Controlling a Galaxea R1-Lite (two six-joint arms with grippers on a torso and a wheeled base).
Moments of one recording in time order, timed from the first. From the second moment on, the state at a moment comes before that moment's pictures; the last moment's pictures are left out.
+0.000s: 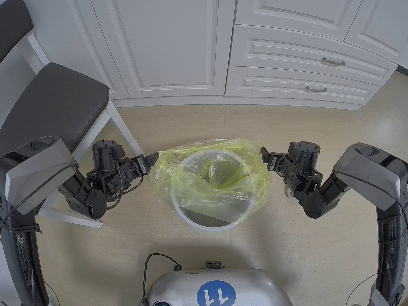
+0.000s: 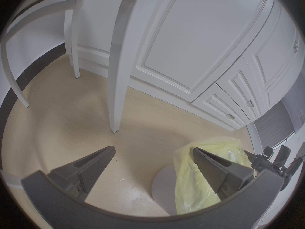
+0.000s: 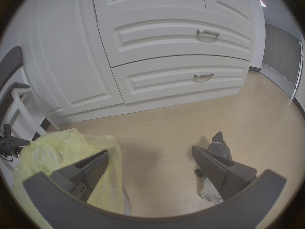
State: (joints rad) left arm -0.24 2.26 -0.99 -1.03 -0.01 -0.43; right arm 0.34 2.38 -1.12 -1.20 -0.33 0.17
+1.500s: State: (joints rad) left arm -0.22 2.30 -1.02 -0.94 -0.02 -0.38; right arm 0.21 2.28 -1.29 -0.63 -0.05 0.57
